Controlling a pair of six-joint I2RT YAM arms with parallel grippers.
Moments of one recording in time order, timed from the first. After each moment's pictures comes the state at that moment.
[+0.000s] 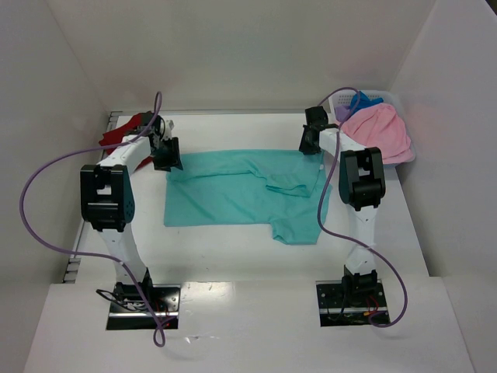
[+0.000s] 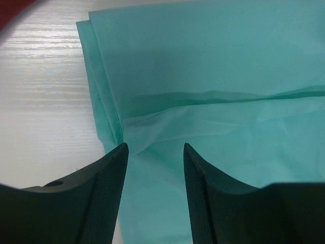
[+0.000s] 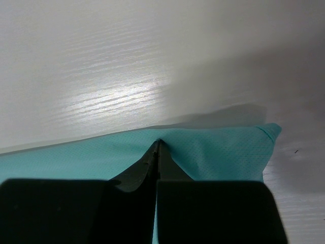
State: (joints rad) left arm 0.02 1.95 1.49 -0.63 0.18 -0.15; right arm 0.15 2.26 1.73 -0.41 0.12 0.39
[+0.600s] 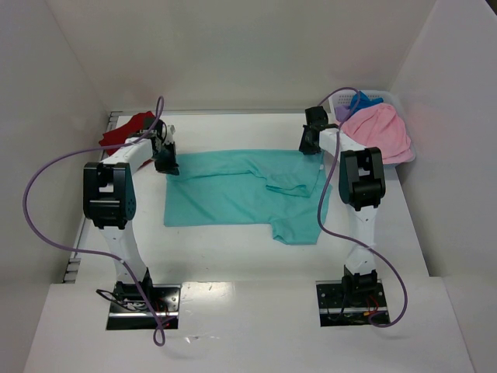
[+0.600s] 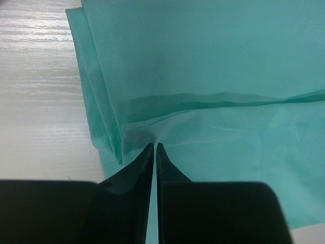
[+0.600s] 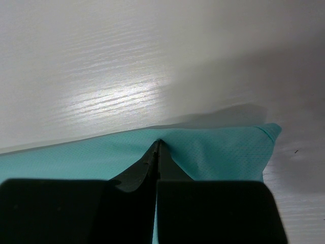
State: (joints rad) left arm 0.02 1.99 1.46 -0.60 0.19 -0.17; right arm 0.15 2.26 1.73 -0.41 0.12 0.39
